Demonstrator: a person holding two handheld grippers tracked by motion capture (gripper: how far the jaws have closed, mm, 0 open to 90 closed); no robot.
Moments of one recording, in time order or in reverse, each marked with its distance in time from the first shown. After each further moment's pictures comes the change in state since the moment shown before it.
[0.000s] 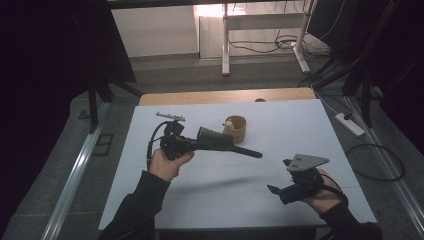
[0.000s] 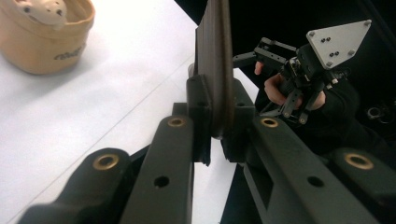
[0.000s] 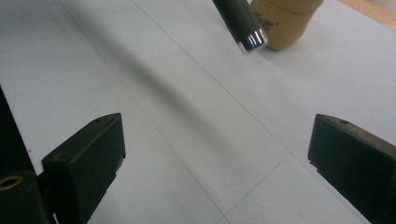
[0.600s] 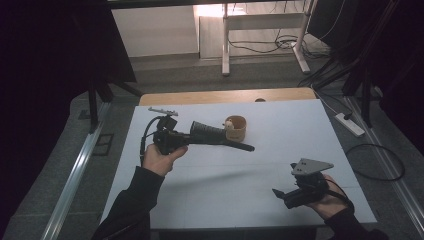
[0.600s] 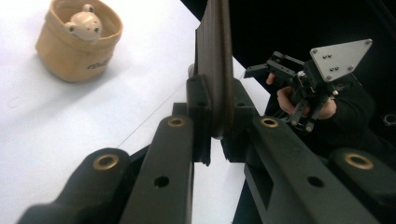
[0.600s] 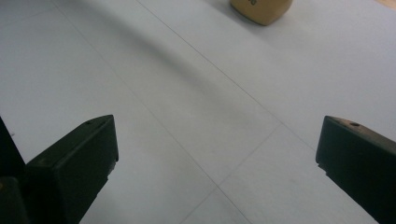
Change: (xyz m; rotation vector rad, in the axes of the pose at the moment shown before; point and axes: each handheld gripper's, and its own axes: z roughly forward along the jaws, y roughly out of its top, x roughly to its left) left arm 0.006 0.007 -0.018 -0.018 0.053 0.002; right arm 0.000 -0.016 -0.005 0.037 -0.052 0.028
